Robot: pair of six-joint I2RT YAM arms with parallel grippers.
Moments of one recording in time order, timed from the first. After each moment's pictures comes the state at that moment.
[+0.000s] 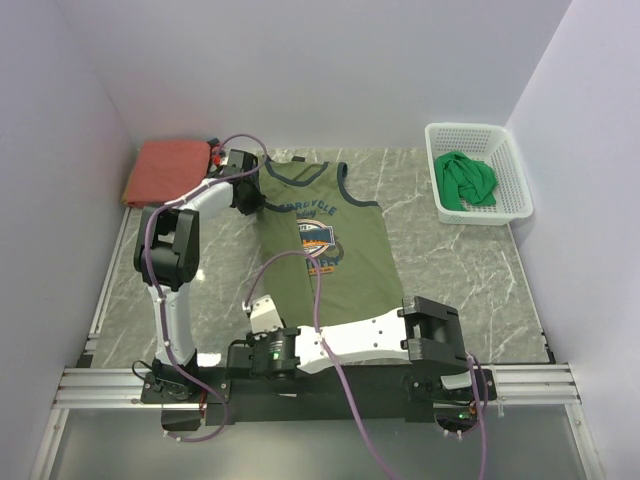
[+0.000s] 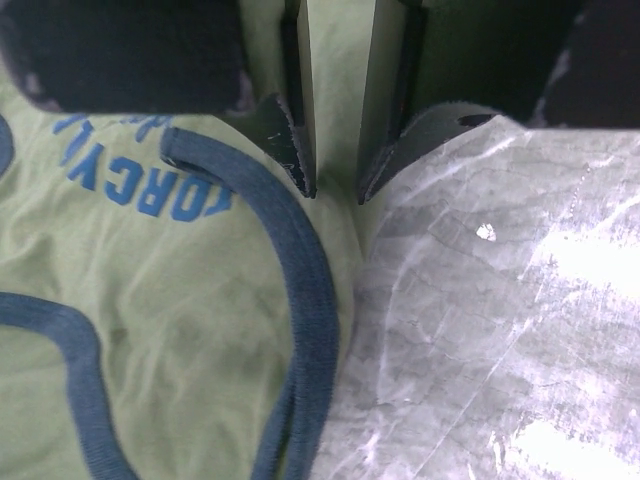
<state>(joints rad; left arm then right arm) -0.24 2.08 1.54 -0.40 -0.09 -0.80 1.57 1.94 1.48 -0.85 0.56 1.07</state>
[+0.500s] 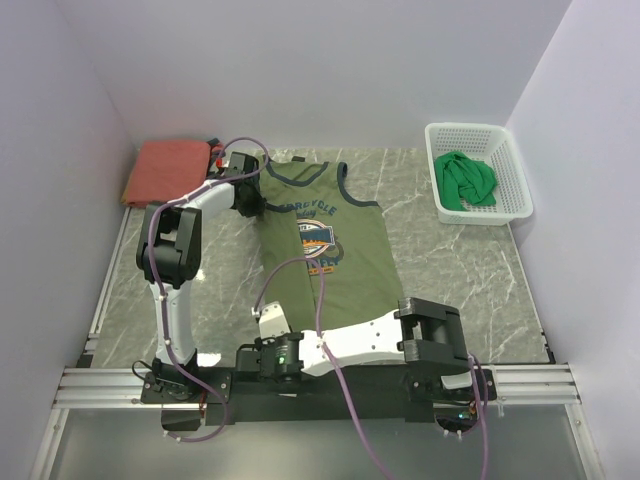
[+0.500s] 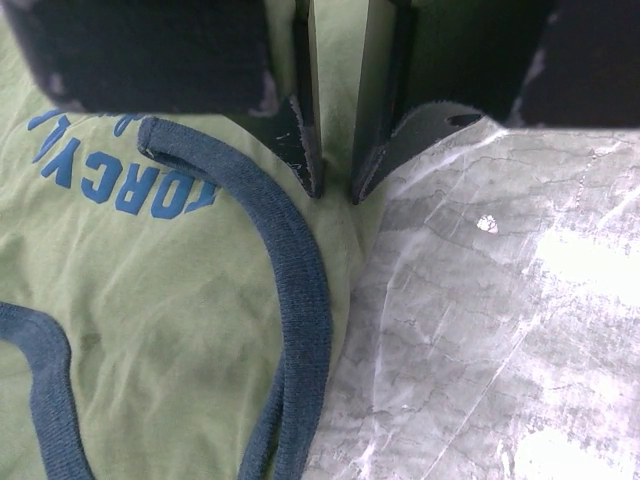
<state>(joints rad) -0.24 2.11 1.54 -0.40 -0.08 -0.78 1.57 1.93 1.38 -0.80 0.51 1.12</state>
